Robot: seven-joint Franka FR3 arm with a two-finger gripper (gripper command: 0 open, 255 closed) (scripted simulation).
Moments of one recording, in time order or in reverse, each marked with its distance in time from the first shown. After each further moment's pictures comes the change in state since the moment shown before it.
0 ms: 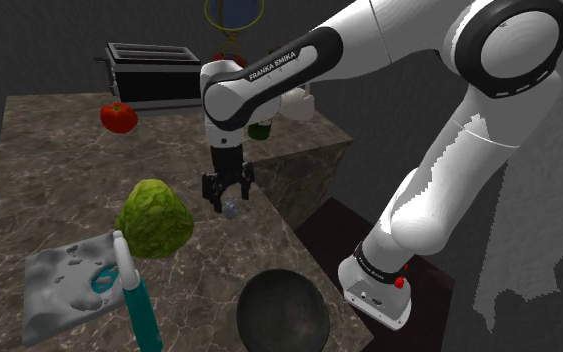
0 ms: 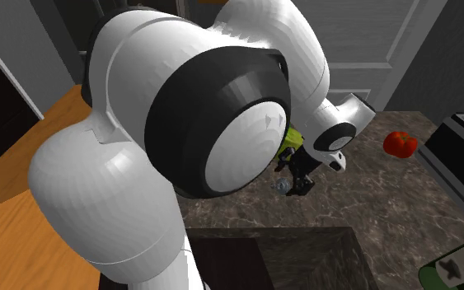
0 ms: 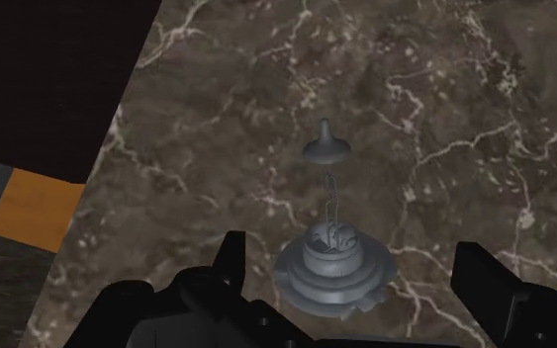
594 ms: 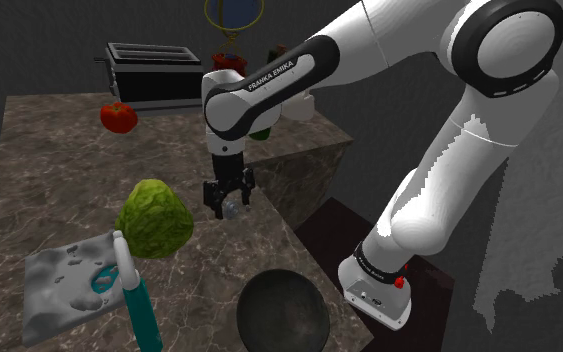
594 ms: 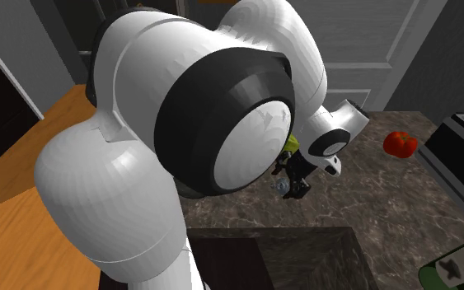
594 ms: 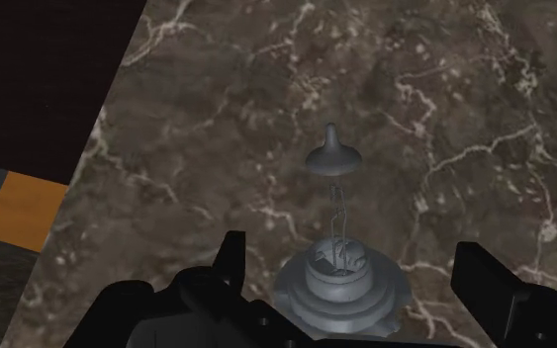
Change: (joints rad) arm 0.006 0.014 0.005 -0.033 0.008 0.048 -0.004
